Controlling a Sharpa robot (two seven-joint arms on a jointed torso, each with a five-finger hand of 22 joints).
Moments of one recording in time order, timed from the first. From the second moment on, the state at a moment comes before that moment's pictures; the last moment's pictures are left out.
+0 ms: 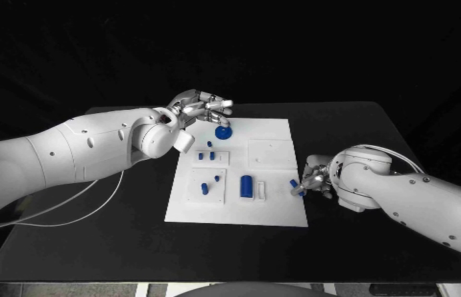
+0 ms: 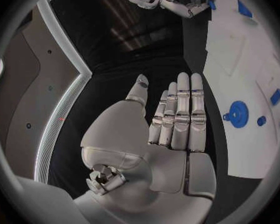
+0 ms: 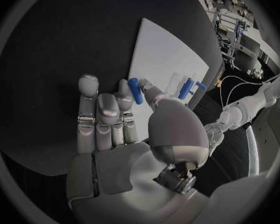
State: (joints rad) left arm 1.31 -0.76 -0.15 1.27 -0.15 -0.07 0.30; left_hand 1.29 0.04 -0.07 -0.03 0.06 0.96 0.14 0.12 0.06 1.20 0.10 0.07 0.06 1.29 0.06 0.20 0.21 0.05 1.15 0.04 0.18 0.26; right arm 1.02 -0.74 0.13 1.50 -1.35 0.19 -0.69; right_hand 1.11 -0.08 0.33 -0.09 0.16 1.21 0.04 0.07 0.52 1.35 -0.04 0.87 1.16 1.46 -0.09 1.03 1.15 0.05 1.42 -0.10 0.44 1.31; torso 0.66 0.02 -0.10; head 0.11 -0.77
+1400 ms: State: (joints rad) left arm 1.31 -0.76 -0.15 1.27 -0.15 -0.06 0.29; left_hand 1.30 0.04 -0.07 -0.03 0.06 0.96 0.15 0.12 0.06 1.20 0.10 0.07 0.06 1.29 0.06 0.20 0.21 0.05 1.15 0.04 0.18 0.26; right arm 1.00 -0.83 0.25 1.58 -1.28 0.09 -0.62; right_hand 1.06 -0.01 0.47 -0.15 0.21 1.24 0.05 0.06 0.20 1.34 -0.03 0.88 1.13 1.46 -0.09 1.03 1.13 0.07 1.41 -0.09 0.49 1.31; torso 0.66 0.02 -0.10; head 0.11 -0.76
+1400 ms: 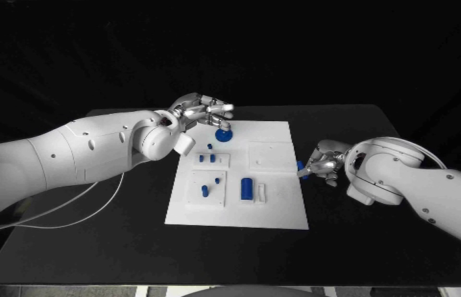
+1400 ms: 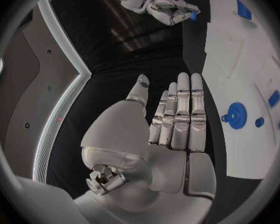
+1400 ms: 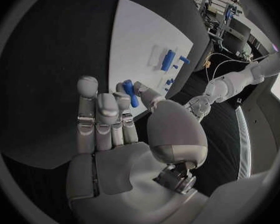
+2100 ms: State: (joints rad) left arm 1.31 -0.76 -0.15 1.27 -0.15 -0.06 0.28; left_hand 1.30 0.04 -0.07 -0.03 0.06 0.96 0.15 0.12 0.06 1.20 0.10 0.07 0.06 1.28 0.06 0.20 0.21 0.05 1.15 0.04 0.18 0.26; right arm 1.00 -0.73 0.19 1.62 -1.25 0.14 -0.64; right_hand 1.05 0.00 0.44 -0.18 0.26 1.24 0.04 0.06 0.20 1.35 -0.03 0.89 1.14 1.46 -0.09 1.05 1.14 0.07 1.40 -0.09 0.51 1.31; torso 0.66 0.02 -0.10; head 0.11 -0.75
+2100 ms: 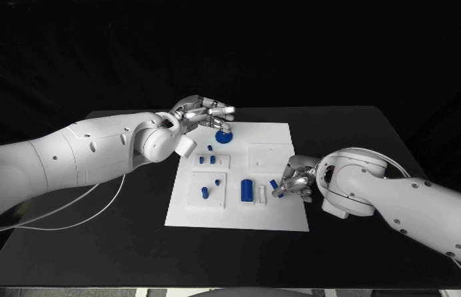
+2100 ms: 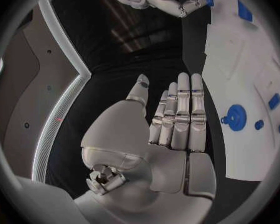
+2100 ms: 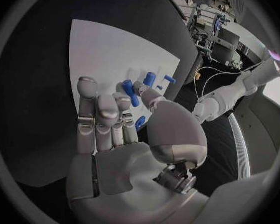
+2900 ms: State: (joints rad) left arm 1.31 -0.75 -0.15 1.27 -0.16 -0.05 0.28; left_hand 1.28 0.05 -0.08 -0.02 0.06 0.96 0.15 0.12 0.06 1.19 0.10 0.07 0.06 1.28 0.06 0.20 0.21 0.05 1.15 0.04 0.18 0.25; right arm 1.00 -0.60 0.15 1.49 -1.27 0.17 -0.64; right_hand 1.04 0.01 0.45 -0.18 0.28 1.25 0.03 0.07 0.18 1.36 -0.03 0.89 1.14 1.47 -0.08 1.05 1.14 0.07 1.41 -0.09 0.51 1.31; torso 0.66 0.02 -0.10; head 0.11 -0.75
